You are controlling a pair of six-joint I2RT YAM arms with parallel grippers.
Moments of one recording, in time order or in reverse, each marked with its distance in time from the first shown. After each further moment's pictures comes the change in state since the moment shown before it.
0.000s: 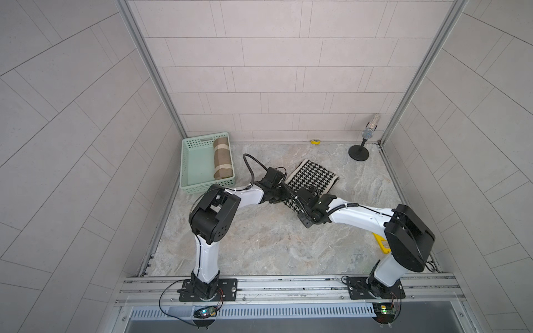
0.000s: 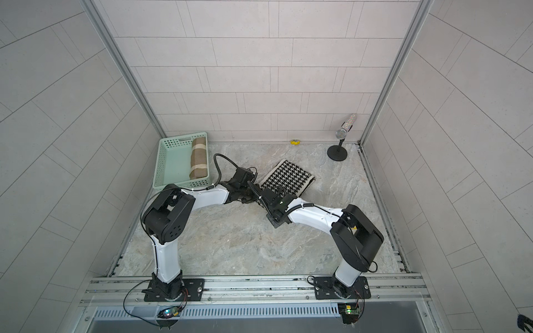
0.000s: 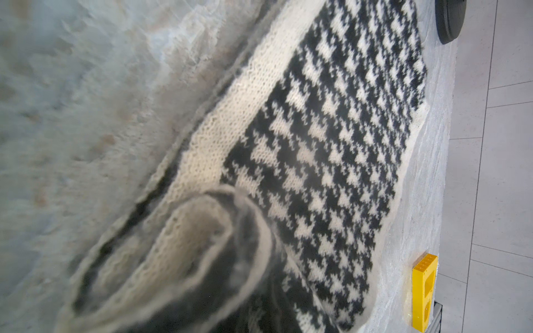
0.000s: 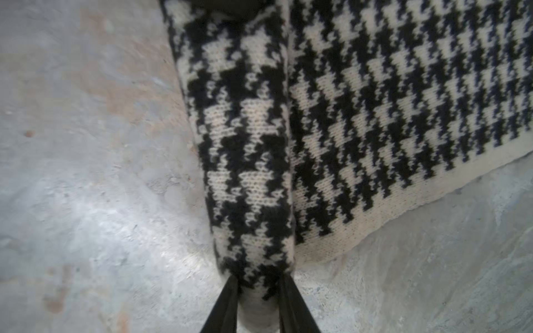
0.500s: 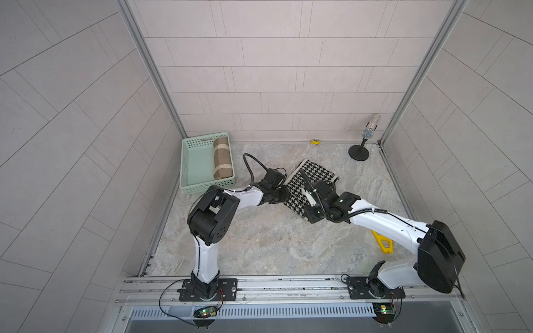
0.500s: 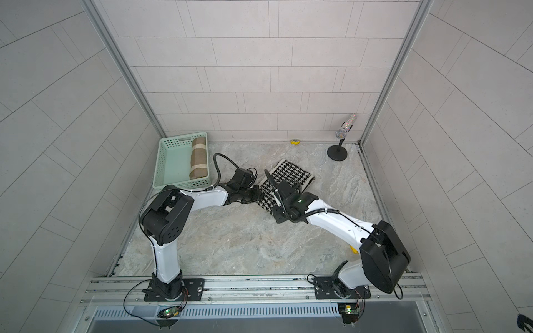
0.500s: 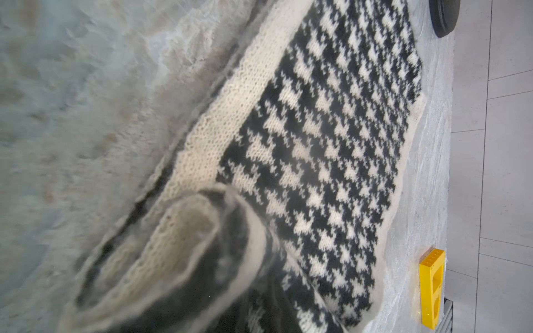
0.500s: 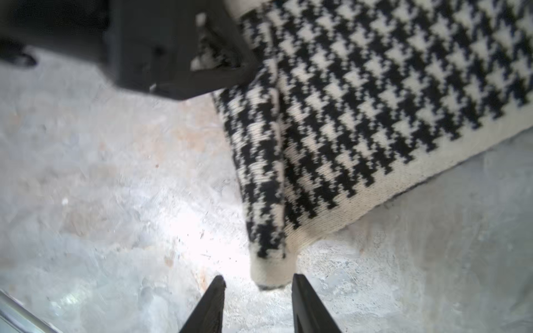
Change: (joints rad) left arm -0.001 -0.026 -0.039 0.030 -0.017 0.023; right arm -0.008 -0.260 -0.064 -0.002 -0.207 0.108
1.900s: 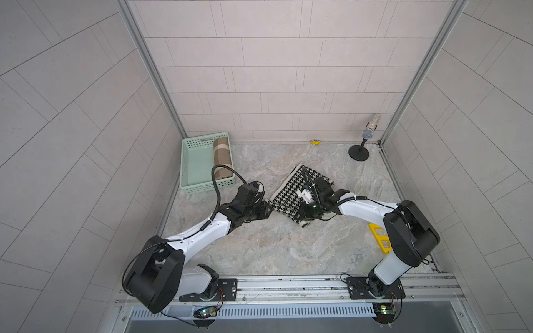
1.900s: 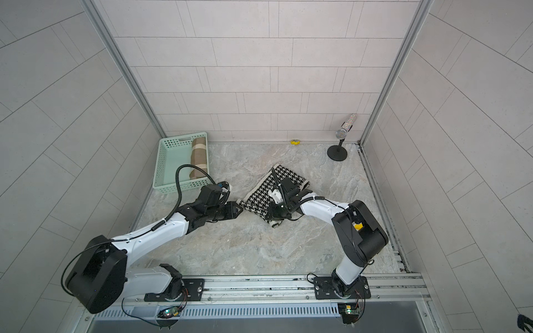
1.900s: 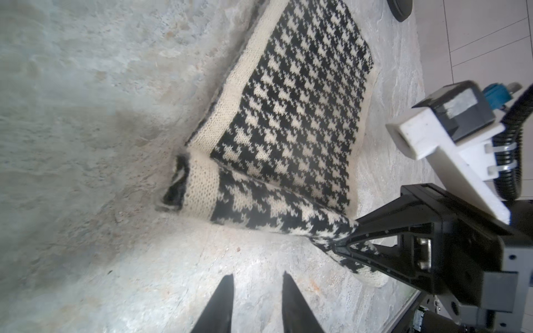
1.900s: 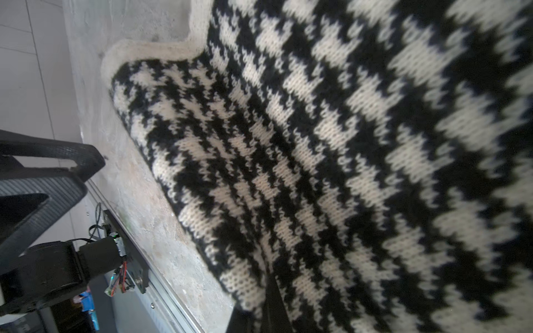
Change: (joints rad) left arm 0.028 -0.625 -0.446 -0.115 -0.007 0.119; right arm -0.230 0.244 -0.041 0.281 -0.629 0.288
